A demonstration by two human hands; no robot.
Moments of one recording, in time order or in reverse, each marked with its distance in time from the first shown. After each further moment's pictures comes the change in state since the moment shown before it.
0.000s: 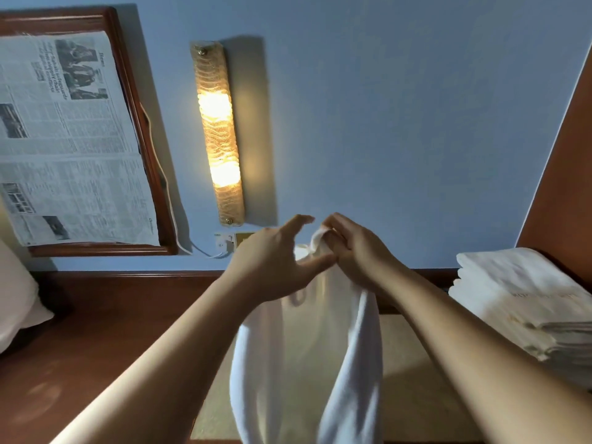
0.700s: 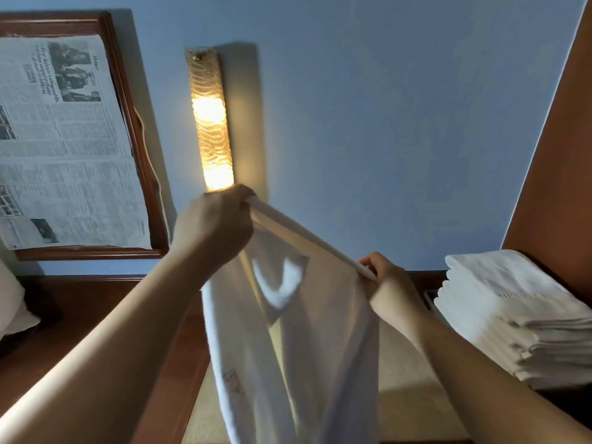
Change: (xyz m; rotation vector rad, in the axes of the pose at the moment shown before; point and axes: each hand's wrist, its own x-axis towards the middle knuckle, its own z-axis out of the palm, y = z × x) left_hand 0.013 -0.026 -0.049 0.145 0.306 -0.139; right_hand -0.049 0.073 0.003 -0.097 0.139 0.274
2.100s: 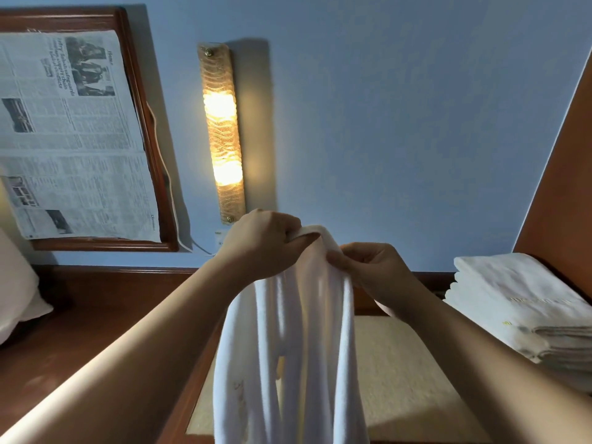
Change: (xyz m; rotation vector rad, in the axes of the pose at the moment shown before) left_hand -0.015 0.024 0.032 -0.130 -0.156 0.178; right_hand -0.009 -0.066 -0.015 0.782 -0.327 -0.052
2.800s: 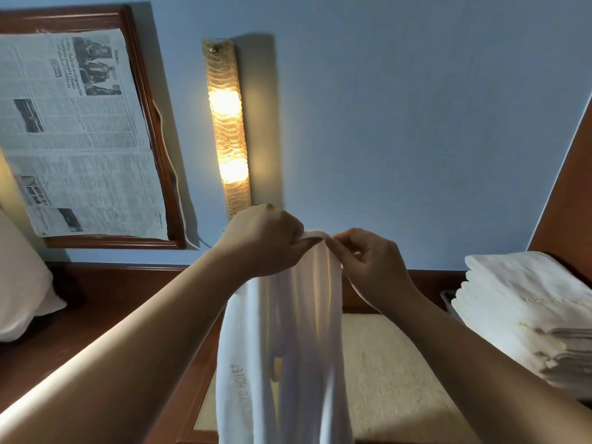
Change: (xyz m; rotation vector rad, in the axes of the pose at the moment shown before) left_hand 0.004 0.002 -0.012 0.194 -0.092 0.149; right_hand 0.019 0.016 0.013 -0.605 0.250 -0.441
